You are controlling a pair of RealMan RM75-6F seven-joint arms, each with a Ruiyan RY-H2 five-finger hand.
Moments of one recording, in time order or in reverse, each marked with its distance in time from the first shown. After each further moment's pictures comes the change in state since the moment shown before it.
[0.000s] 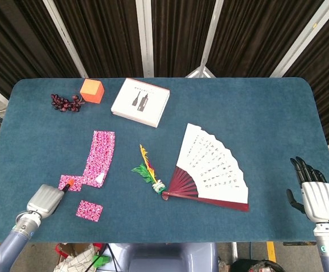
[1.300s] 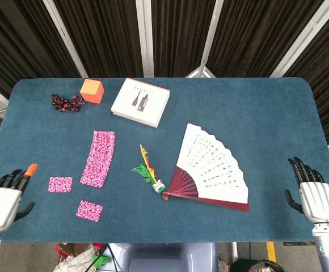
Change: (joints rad) left arm 0.305 0.131 -0.015 -0.102 0.419 0.628 -0.341; right arm 0.002 -0.003 -0.002 -0.006 -0.003 0.001 -0.005
